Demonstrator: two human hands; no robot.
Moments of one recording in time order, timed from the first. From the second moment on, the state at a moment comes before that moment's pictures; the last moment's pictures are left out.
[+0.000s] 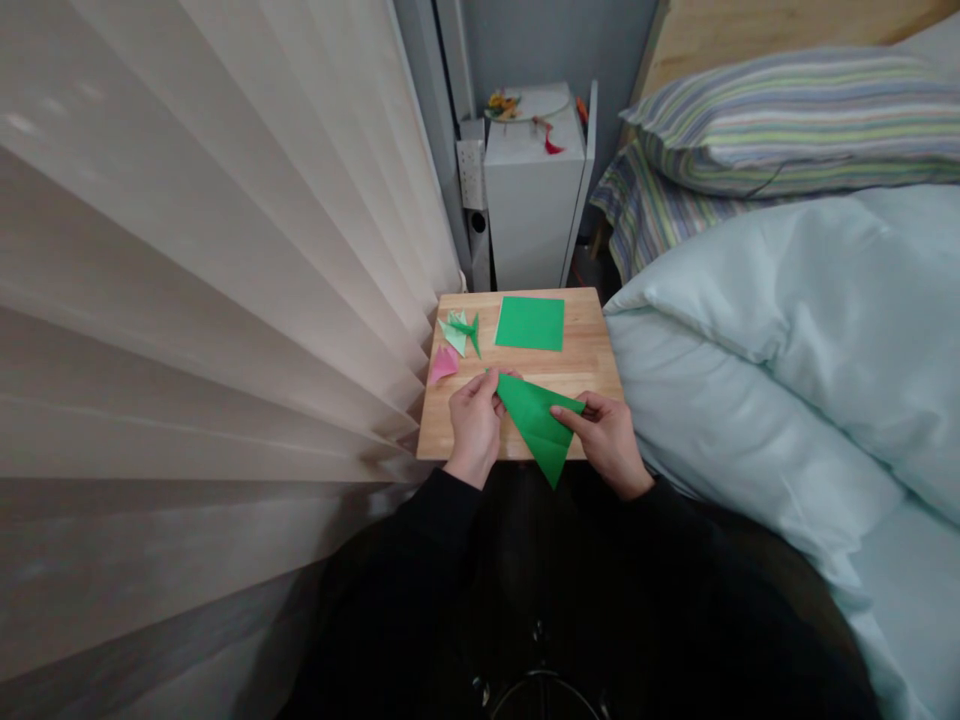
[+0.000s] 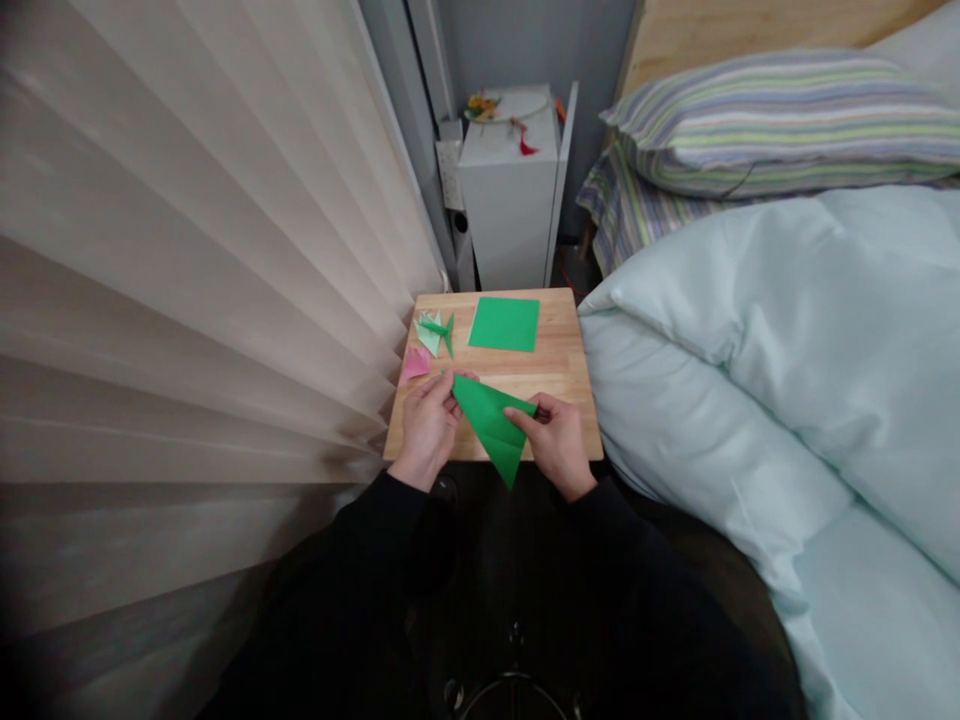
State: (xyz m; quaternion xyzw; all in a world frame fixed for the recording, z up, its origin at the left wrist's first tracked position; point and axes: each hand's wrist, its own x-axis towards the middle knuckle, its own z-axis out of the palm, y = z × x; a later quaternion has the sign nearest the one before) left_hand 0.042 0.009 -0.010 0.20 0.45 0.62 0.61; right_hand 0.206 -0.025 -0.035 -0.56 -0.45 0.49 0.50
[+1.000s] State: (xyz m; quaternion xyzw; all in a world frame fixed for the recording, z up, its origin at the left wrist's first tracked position) left_hand -0.001 0.063 -0.047 0.43 0.49 0.52 0.56; right_hand 0.183 0.034 -0.023 -0.55 -0.61 0.41 0.39
